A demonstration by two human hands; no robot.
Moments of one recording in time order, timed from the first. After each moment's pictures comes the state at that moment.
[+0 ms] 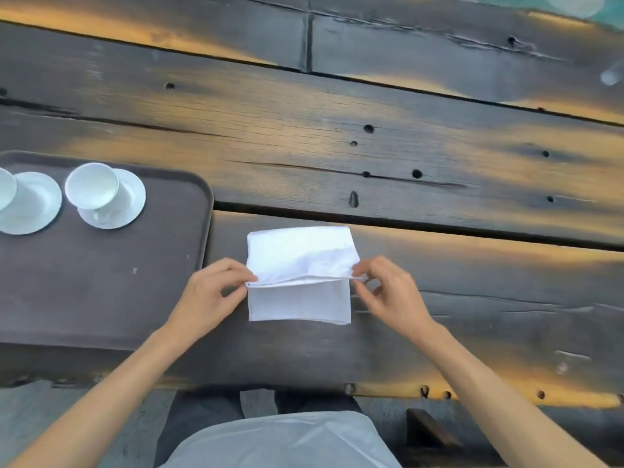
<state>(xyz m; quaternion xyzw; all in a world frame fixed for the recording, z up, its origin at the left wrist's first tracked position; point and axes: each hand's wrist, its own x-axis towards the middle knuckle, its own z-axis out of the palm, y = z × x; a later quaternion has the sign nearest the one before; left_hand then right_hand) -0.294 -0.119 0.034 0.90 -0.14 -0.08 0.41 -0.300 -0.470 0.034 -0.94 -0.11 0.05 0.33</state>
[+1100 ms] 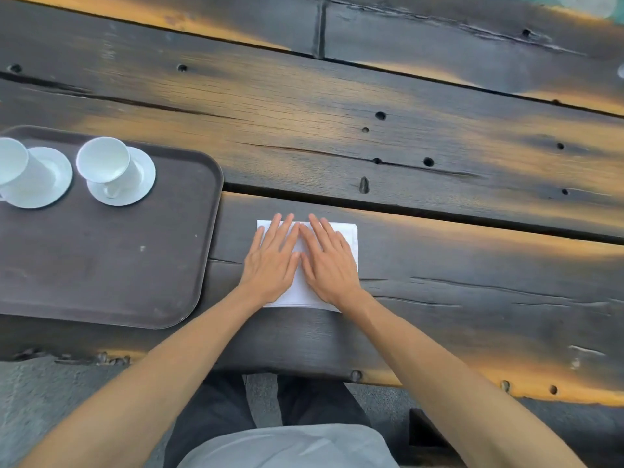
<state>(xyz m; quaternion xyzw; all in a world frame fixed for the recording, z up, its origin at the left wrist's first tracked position) -0.282 -0.196 -0.047 0.97 -0.15 -0.12 0.14 -0.284 -0.361 -0.041 -0.97 -0.13 0.10 0.17</state>
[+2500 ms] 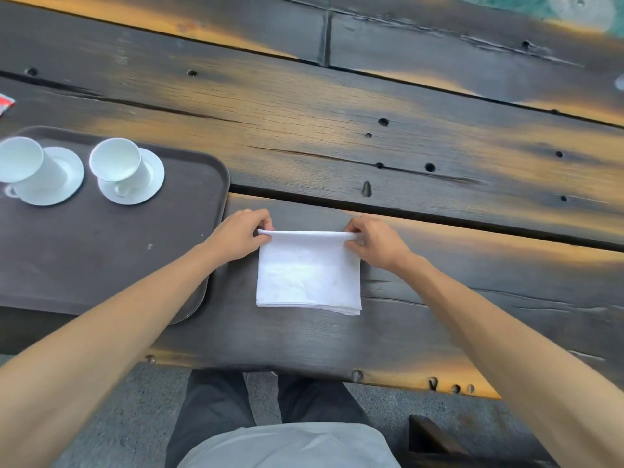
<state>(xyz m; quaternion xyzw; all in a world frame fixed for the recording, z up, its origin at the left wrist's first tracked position) -0.220 -0.130 -0.003 0.92 -0.11 -0.23 0.28 -0.221 -0.440 0.004 -0.94 -0.10 0.24 0.21</state>
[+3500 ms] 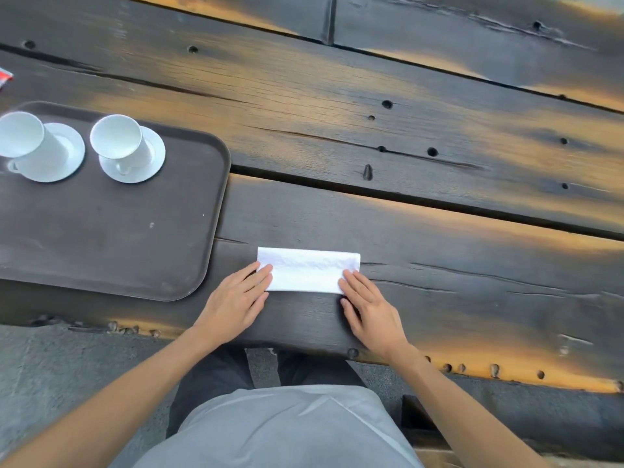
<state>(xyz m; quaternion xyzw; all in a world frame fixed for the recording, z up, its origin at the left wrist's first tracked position) -0.390 -0.127 -0.044 0.95 -0.24 -0.06 0.19 -0.406 -0.445 -0.034 -0.96 -0.13 0.09 0.22</state>
